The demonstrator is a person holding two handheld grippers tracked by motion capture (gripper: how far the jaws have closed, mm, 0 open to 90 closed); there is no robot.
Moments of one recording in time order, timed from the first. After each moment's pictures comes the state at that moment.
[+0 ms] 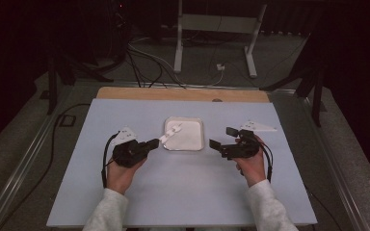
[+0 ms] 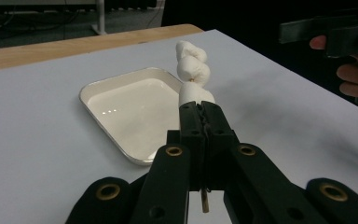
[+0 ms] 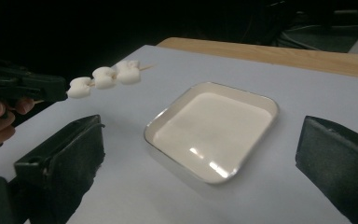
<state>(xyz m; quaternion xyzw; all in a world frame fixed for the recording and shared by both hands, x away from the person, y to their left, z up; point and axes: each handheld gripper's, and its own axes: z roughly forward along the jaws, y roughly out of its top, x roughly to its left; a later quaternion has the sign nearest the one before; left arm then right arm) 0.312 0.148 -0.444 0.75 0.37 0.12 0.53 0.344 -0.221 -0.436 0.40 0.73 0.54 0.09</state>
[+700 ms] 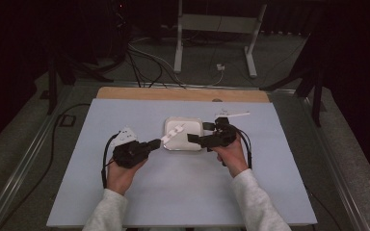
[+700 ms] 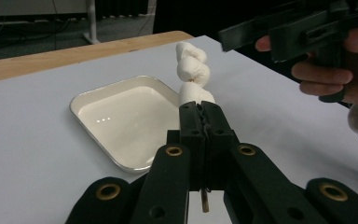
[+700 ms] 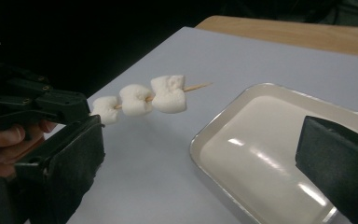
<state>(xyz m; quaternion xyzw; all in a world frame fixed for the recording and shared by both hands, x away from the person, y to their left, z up) 0.309 0.146 -0.440 0.75 0.35 0.12 0.55 0.378 -0.164 -0.429 0.37 0.76 0.53 0.01</state>
